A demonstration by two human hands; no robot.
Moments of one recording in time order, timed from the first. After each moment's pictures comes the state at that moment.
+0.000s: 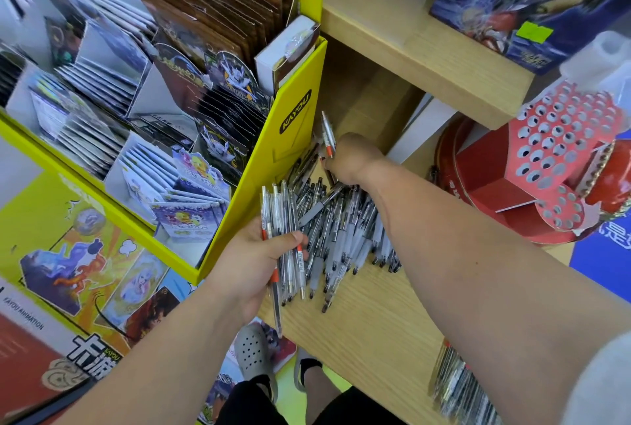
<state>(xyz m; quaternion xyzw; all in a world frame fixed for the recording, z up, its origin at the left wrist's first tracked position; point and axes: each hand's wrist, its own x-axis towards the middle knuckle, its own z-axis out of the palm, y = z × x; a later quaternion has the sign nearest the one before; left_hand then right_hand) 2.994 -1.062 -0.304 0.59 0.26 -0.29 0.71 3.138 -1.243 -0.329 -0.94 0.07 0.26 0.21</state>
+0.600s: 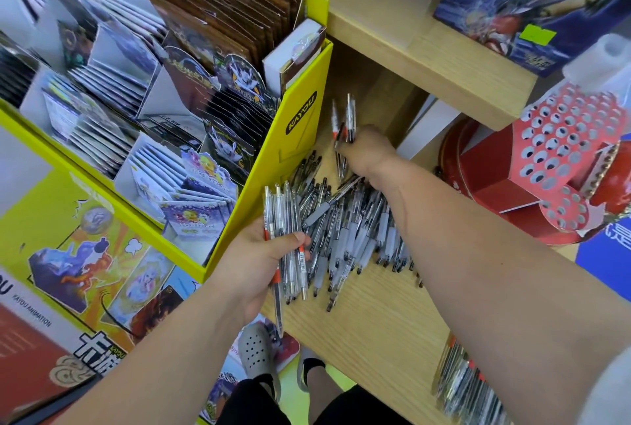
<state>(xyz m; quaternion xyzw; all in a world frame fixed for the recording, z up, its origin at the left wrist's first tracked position) 2.992 -1.059 -0.299 0.60 0.25 -0.29 0.70 3.135 -1.251 -0.322 -0.88 0.16 0.19 0.39</state>
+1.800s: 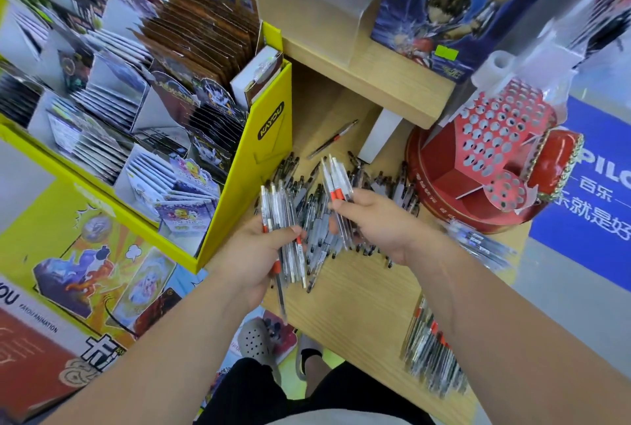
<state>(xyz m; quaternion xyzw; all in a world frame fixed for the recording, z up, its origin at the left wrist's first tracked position) 2.983 -1.089 -0.266 0.57 0.27 -0.29 0.72 3.006 -1.283 -0.240 -0.73 0.18 0.35 0.56</state>
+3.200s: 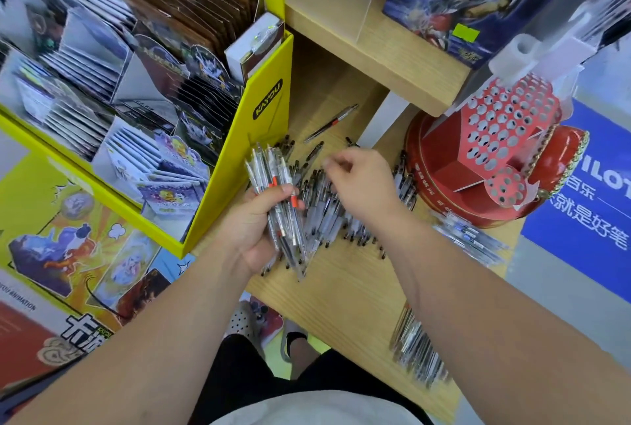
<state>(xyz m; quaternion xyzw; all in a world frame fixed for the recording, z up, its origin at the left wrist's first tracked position) 3.005 -1.101 -0.280 0.40 0.30 -0.28 0.82 3.032 -1.266 -0.256 -0.90 0.11 0.10 0.41</state>
